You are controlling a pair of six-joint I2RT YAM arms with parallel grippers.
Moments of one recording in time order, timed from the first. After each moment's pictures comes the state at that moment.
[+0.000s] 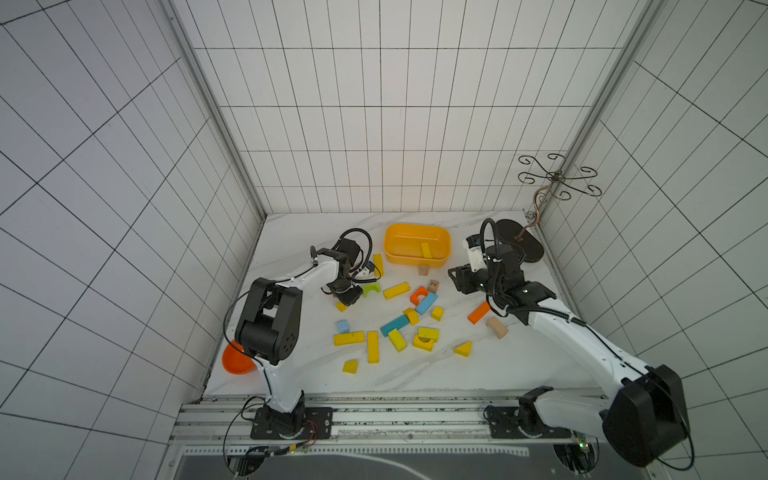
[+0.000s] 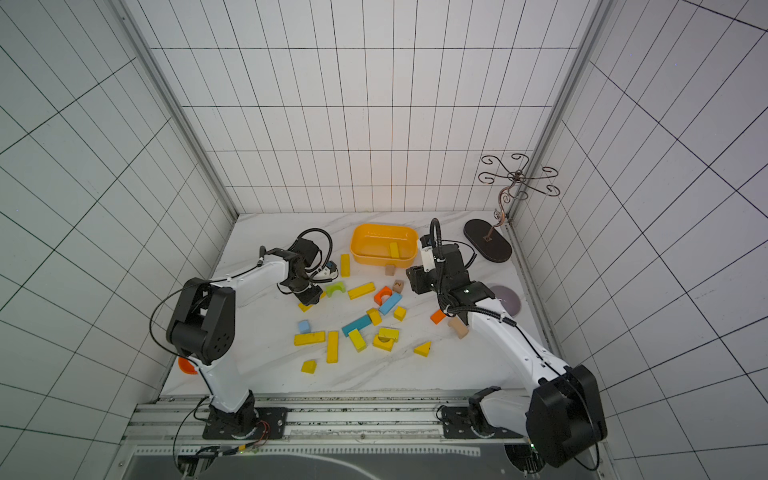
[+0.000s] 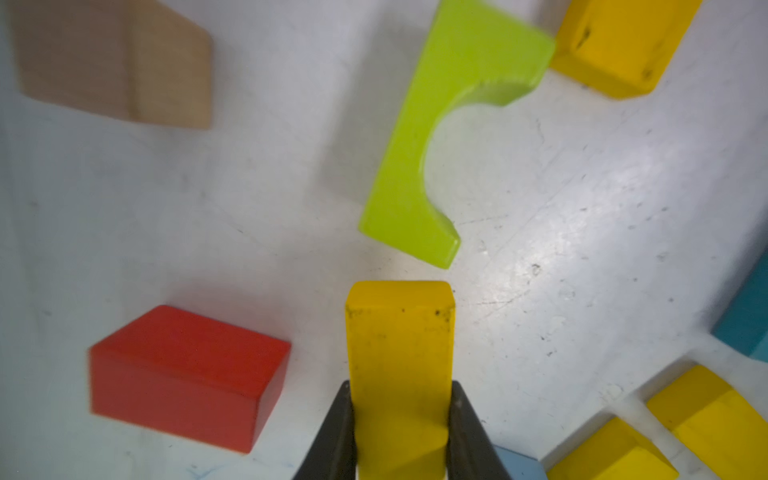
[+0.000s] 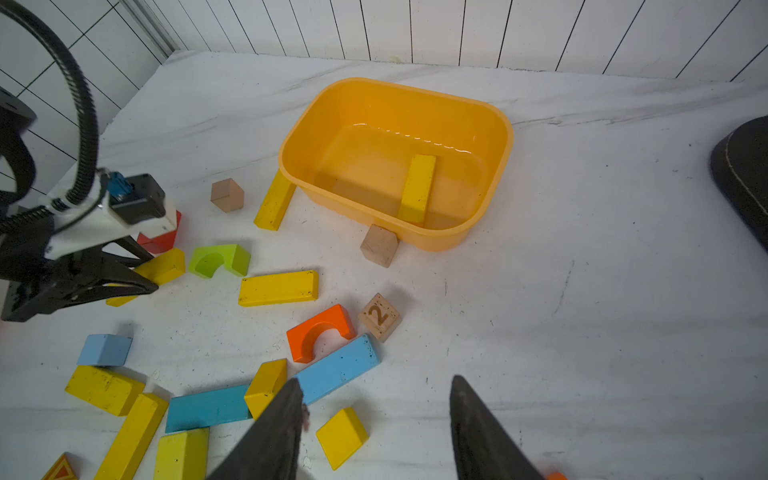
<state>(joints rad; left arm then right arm) -0.33 1.81 1.32 -0.87 0.07 0.44 0.41 1.22 0.90 -0.28 -0.10 0.13</state>
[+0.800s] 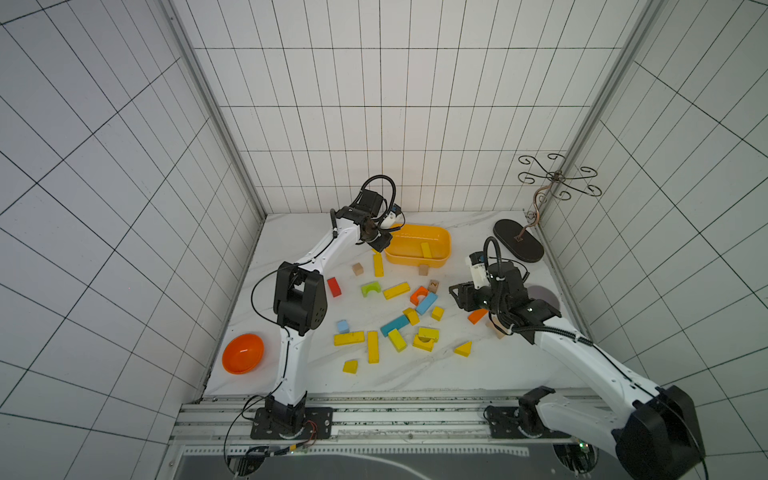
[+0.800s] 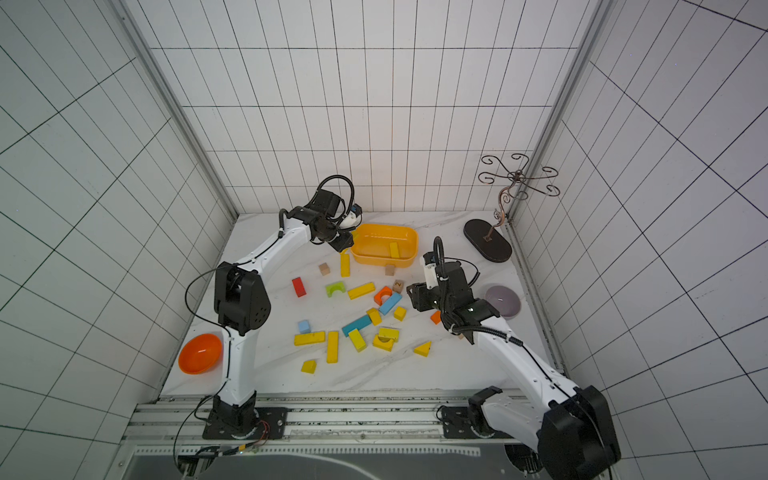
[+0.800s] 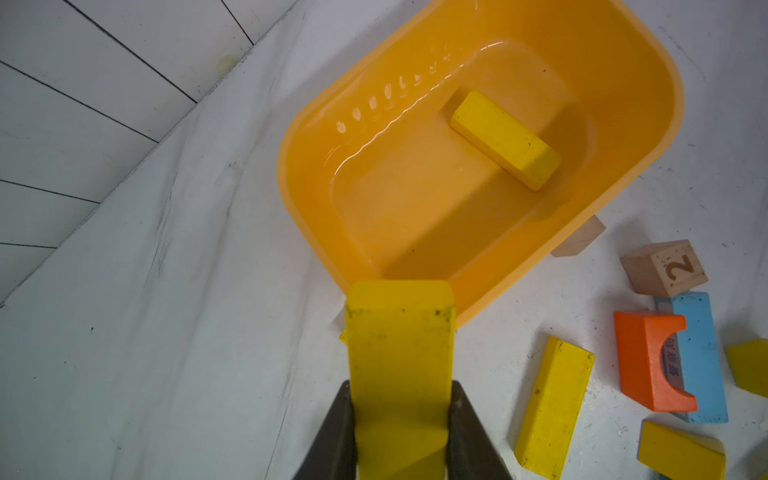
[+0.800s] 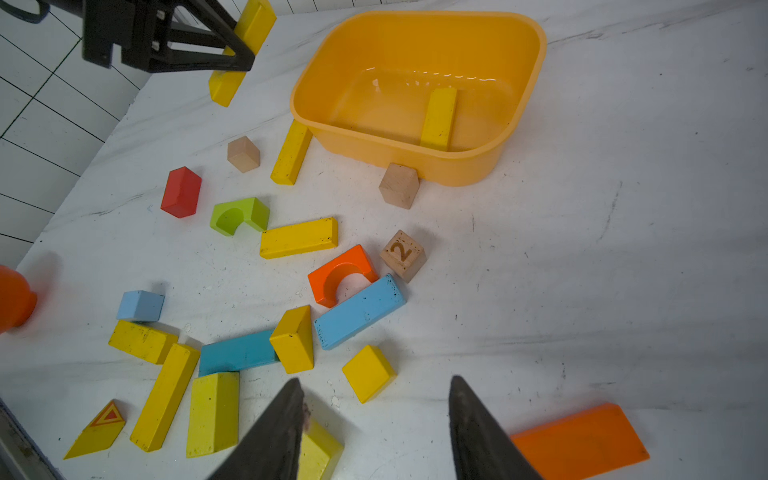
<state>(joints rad) -0.40 2.19 2.08 -0.87 0.18 0.34 0.44 1.09 0.73 -0.29 -0.14 0.23</state>
